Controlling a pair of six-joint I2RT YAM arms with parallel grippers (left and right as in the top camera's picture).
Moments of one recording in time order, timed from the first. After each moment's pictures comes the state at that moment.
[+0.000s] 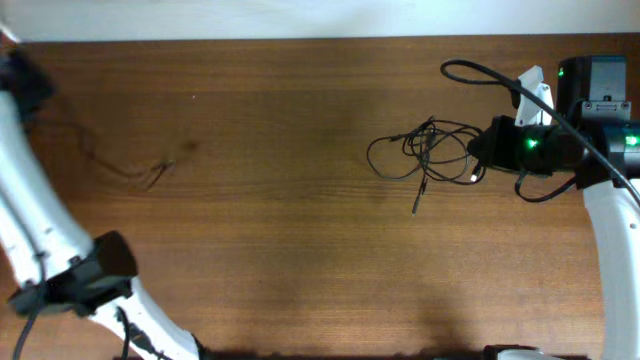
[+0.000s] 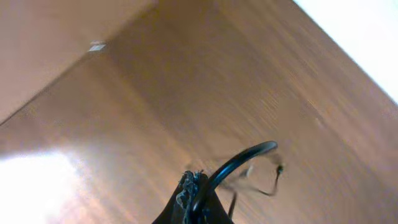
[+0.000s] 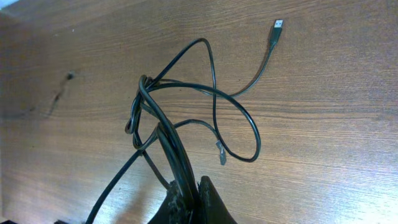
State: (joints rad) left arm 0.49 2.06 2.72 -1.66 -0.18 -0.31; right arm -0.02 1.44 1.63 -1.27 -0.41 0.20
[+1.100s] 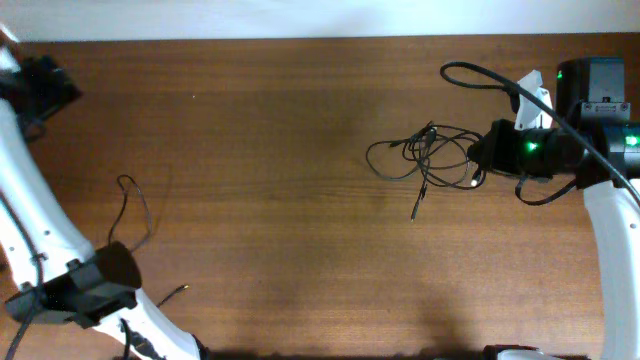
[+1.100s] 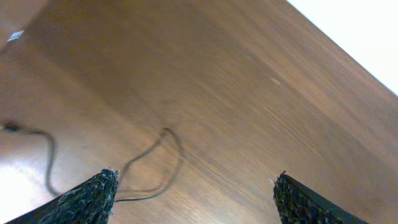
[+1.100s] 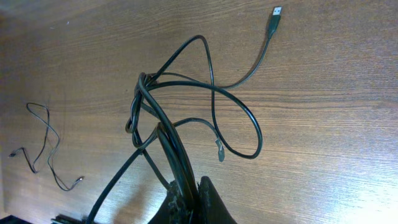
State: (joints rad) left arm 0.47 1.99 2.52 -1.59 0.02 -0.22; right arm -0.02 1.44 1.63 -1.30 -0.41 0.20
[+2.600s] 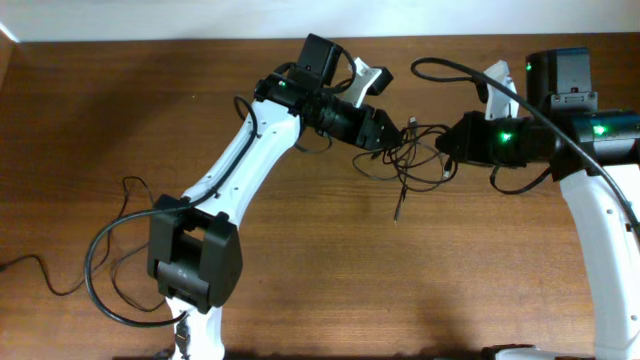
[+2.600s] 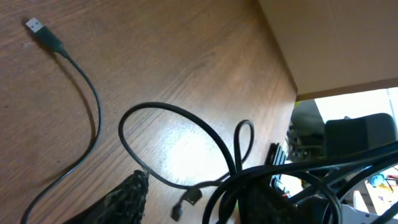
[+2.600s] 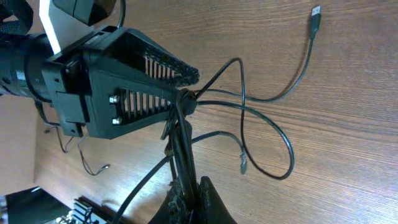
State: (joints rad) left arm -0.44 2.05 1.84 -0.80 0.87 -0.07; right arm 0.07 1.49 1.63 -1.20 -0.52 0.21
